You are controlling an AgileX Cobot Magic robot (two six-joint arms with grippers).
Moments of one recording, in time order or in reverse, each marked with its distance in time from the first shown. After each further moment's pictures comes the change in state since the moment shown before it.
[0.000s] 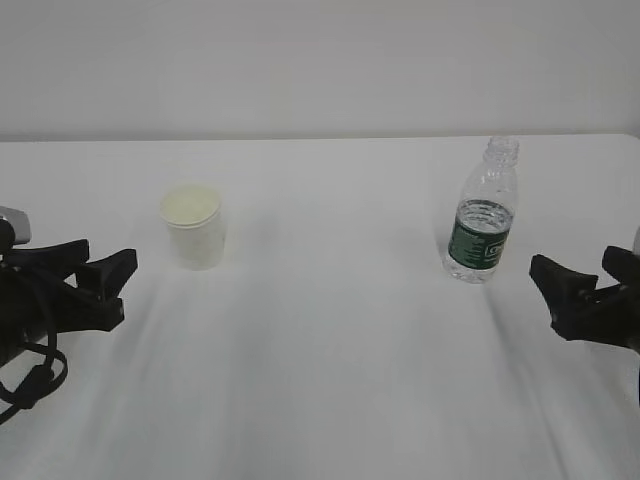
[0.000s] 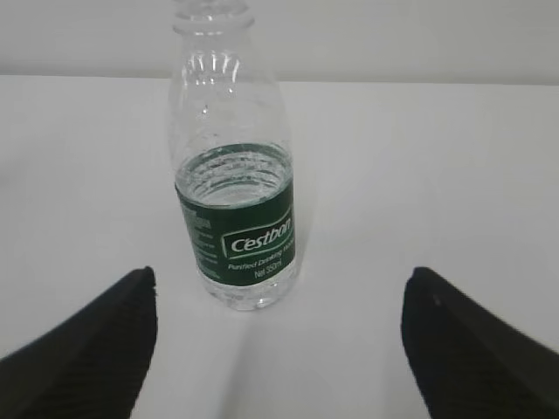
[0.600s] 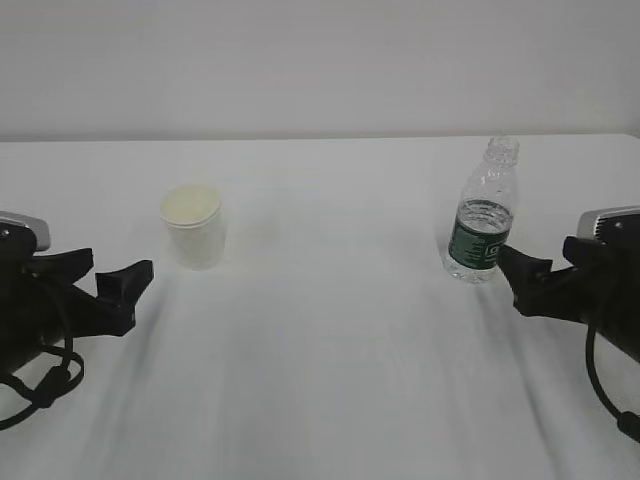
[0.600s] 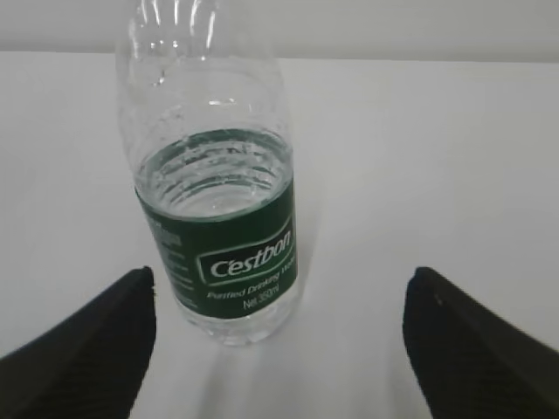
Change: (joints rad) left arm 0.000 0.070 -0.030 -0.002 -0.005 0.000; right arm 0.000 0.207 -0.177 -0.018 -0.002 -0.002
